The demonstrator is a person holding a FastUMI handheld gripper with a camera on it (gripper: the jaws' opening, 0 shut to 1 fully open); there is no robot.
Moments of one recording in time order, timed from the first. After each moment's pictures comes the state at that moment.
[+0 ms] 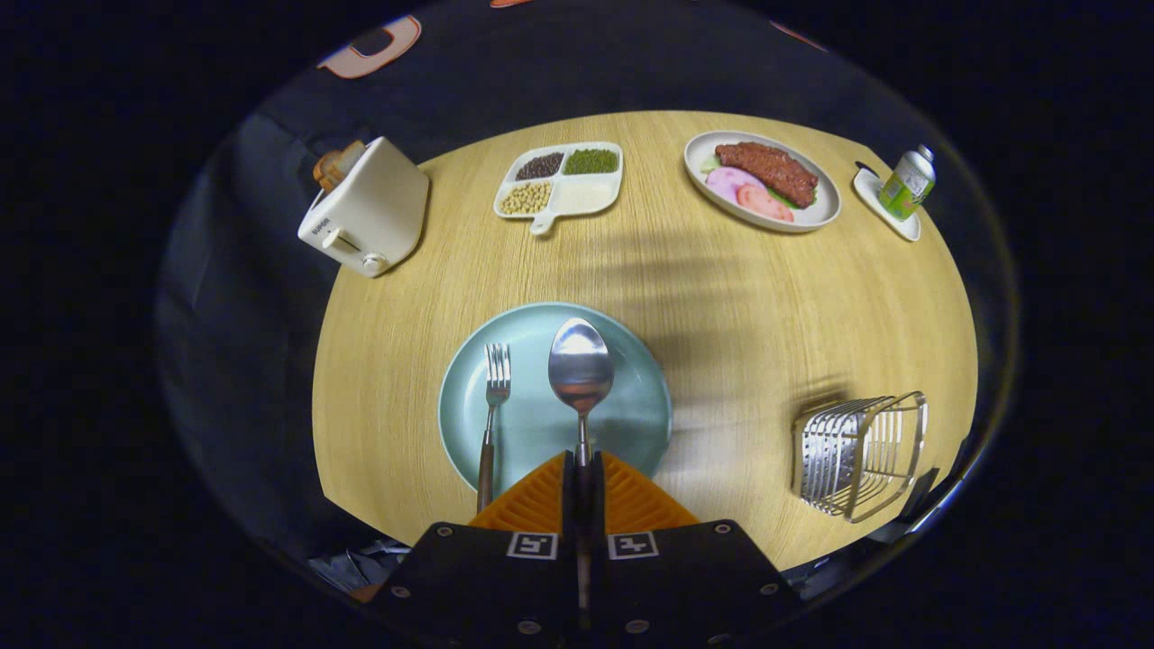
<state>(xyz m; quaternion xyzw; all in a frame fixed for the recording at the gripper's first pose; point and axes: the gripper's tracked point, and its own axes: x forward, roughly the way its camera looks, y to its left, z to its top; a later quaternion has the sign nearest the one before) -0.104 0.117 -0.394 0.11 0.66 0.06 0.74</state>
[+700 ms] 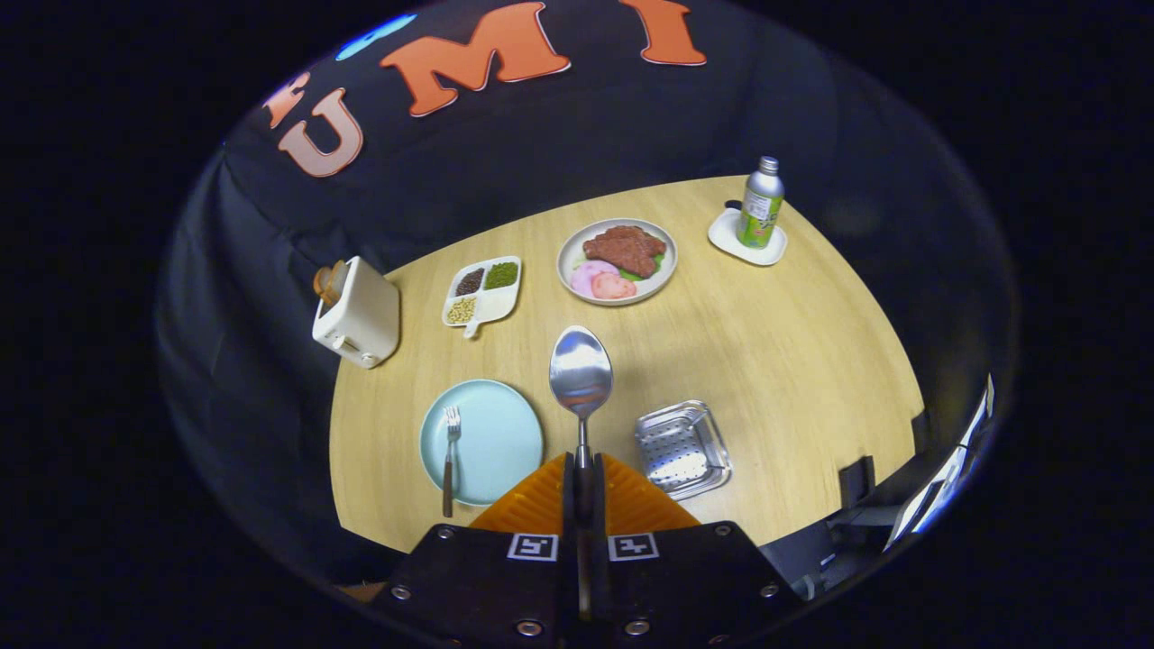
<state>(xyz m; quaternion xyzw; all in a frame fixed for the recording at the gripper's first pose) -0.129 -0.044 -0.321 0.14 0.60 -0.04 0.79</state>
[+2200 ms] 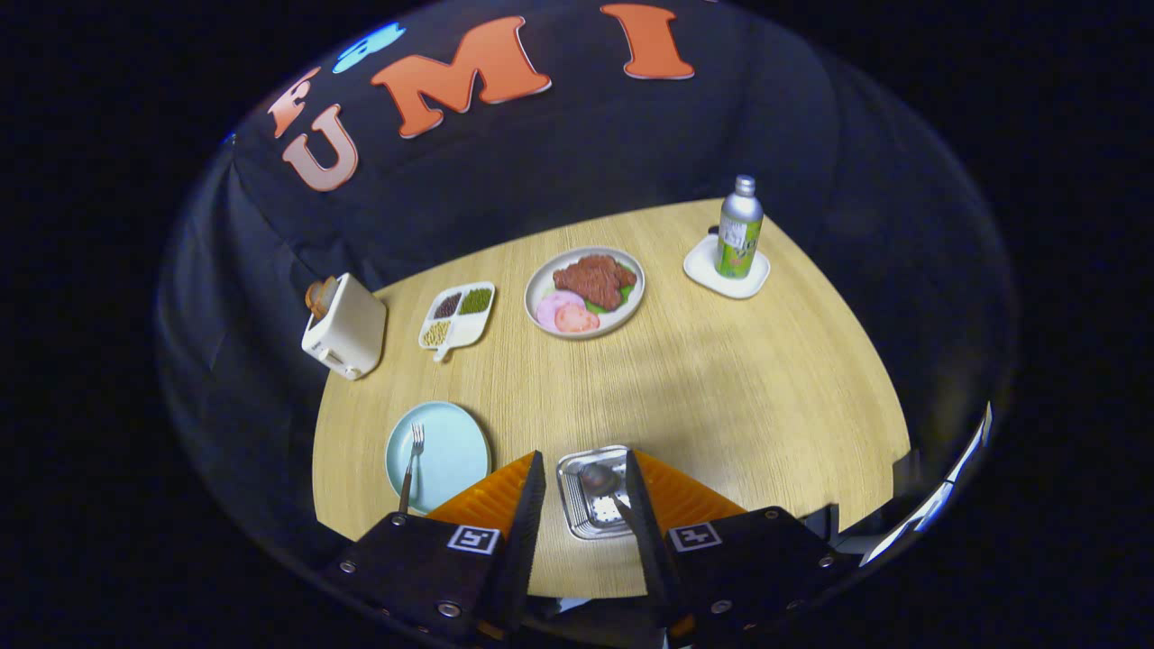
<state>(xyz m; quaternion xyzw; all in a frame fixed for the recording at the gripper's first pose) -0.078 -0.098 -0.318 0.12 0.52 0.00 0.85</state>
